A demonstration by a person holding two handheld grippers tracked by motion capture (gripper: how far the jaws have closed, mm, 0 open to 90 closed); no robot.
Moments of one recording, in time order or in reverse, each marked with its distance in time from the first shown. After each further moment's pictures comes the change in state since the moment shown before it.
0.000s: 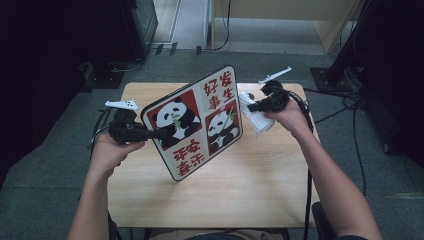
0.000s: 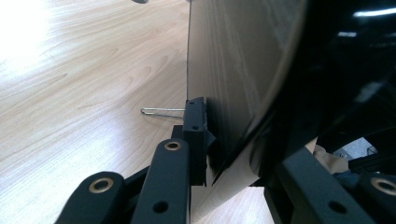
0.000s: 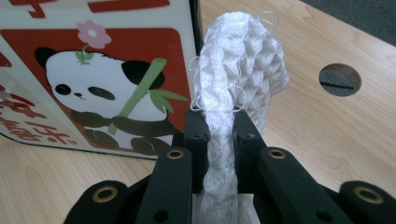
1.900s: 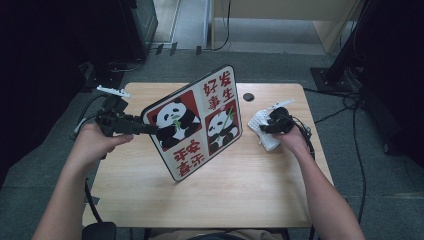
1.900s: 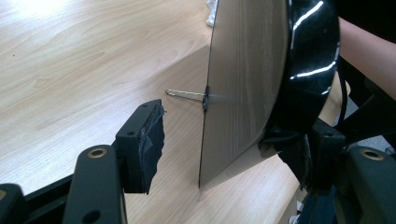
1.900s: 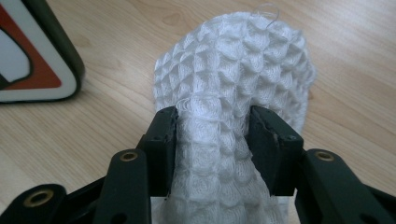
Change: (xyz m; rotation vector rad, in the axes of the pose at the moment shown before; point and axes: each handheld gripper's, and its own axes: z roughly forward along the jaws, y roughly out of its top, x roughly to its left) left arm -0.006 0.027 -0.032 0.110 0.108 -0.071; right arm -0.052 -0.100 0.067 0.035 -0.222 0.043
